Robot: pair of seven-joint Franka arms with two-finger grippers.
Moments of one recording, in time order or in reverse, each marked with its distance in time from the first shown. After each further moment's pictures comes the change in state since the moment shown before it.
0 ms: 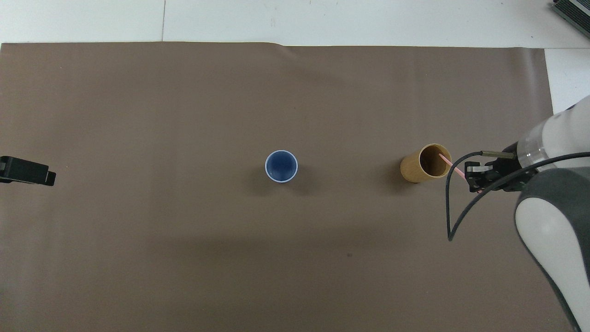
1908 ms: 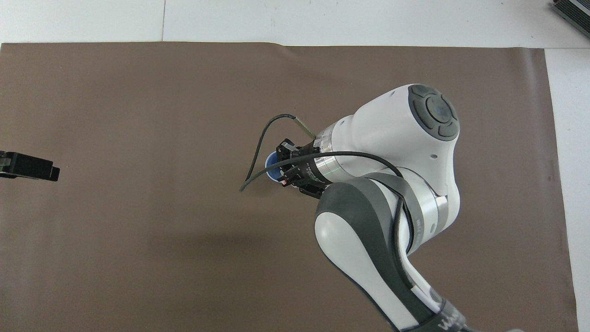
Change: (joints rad) left arm 0.002 0.003 0.005 0.000 0.000 0.022 0.000; right arm 0.411 0.275 0.014 -0.101 0.296 0.625 0.704
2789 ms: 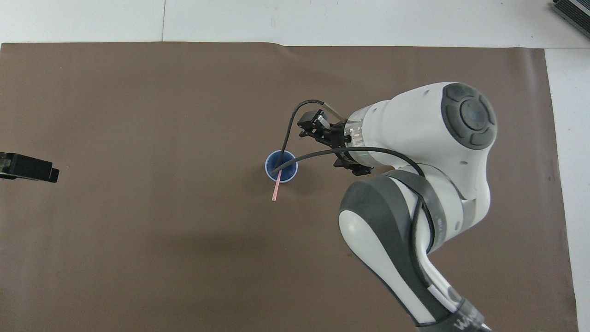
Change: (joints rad) left arm 0.002 0.002 0.001 -0.003 0.005 -0.003 0.001; right arm -0.082 -0.065 -0.022 0.011 -0.232 0.063 -0.136
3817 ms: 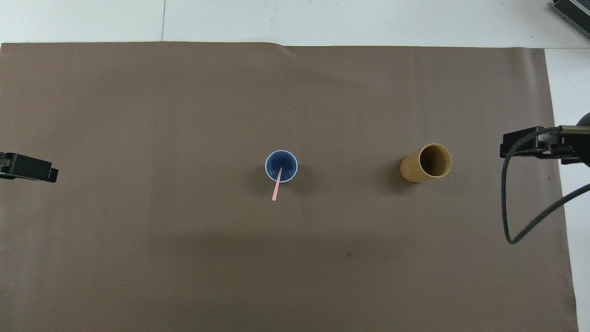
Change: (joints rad) left arm 0.001 0.000 0.000 0.000 0.002 0.000 0.000; right arm -0.329 -0.191 0.000 0.227 -0.288 -0.602 -0.728
